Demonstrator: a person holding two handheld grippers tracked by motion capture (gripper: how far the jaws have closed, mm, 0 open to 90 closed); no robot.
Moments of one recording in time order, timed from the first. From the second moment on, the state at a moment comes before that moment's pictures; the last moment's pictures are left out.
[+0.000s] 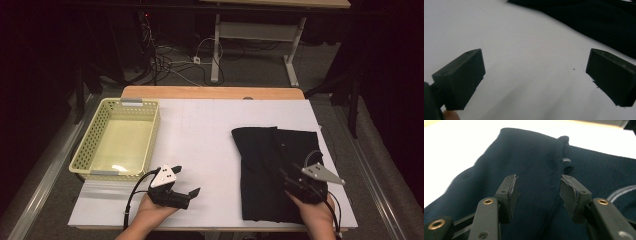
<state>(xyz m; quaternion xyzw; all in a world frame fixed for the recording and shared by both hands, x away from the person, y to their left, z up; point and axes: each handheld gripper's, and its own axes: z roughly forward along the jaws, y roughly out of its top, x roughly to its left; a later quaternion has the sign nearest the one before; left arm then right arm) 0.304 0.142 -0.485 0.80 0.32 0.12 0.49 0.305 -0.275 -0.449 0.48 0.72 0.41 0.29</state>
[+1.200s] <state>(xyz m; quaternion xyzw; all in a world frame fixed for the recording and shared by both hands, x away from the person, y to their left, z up) 0.301 0.143 -0.485 0.80 0.30 0.13 0.50 0.424 -0.267 -0.468 0.52 0.75 0.33 0.23</state>
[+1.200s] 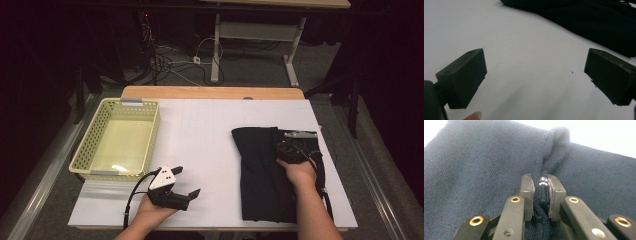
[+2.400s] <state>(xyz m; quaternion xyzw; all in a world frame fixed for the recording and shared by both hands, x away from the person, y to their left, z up) 0.303 0.143 -0.485 0.80 0.30 0.12 0.50 0.405 -0.370 -0.453 0.59 0.69 0.30 0.31</state>
